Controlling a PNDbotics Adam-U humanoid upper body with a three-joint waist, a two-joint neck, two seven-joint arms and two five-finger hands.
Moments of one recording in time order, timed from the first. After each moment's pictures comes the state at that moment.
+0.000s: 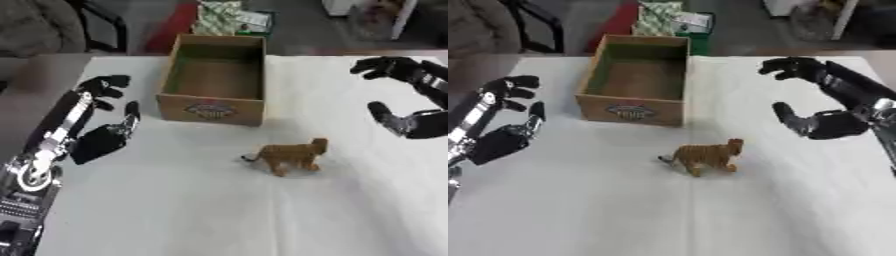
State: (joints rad) left arm -0.29 0.37 -0.08 -1.92 -0.48 0.23 -0.23; right arm -0.64 -0.60 0.16 -1.44 0.12 -0.49 0.57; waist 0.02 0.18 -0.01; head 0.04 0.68
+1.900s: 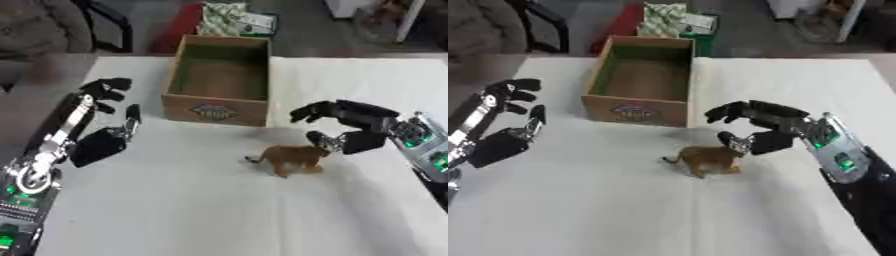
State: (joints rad) left arm -0.29 0.37 -0.09 -1.92 -0.47 0.23 -0.24; right arm -0.74 -0.47 0.34 -1.17 0.27 -0.49 0.66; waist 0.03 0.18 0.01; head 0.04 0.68
